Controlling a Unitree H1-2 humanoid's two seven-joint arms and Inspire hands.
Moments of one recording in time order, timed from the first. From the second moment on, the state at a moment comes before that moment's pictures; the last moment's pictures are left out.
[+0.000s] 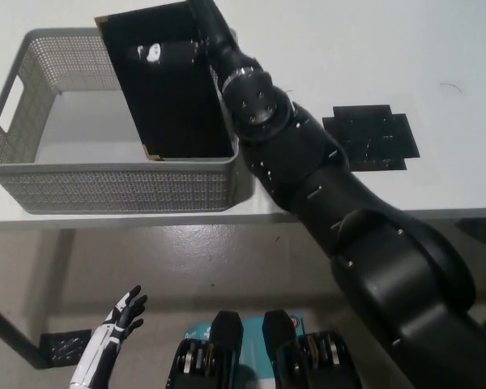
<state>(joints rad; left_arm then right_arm) 0.06 0.17 -0.02 0.11 0.04 -0.15 -0.10 -1.38 0.17 0.17 1.29 -0.09 -0.25 -0.18</state>
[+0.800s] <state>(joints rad) 0.06 0.17 -0.03 0.13 0.05 -0.15 -0.11 -1.22 -0.07 0.05 0.44 -0.07 -0.13 -0.12</state>
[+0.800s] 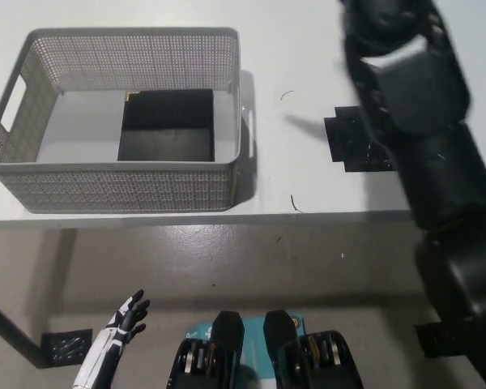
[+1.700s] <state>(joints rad) 0.07 0.17 -0.02 0.14 0.03 -0.15 -0.11 0.02 -0.15 0.04 -0.18 0.10 -0.17 -0.03</state>
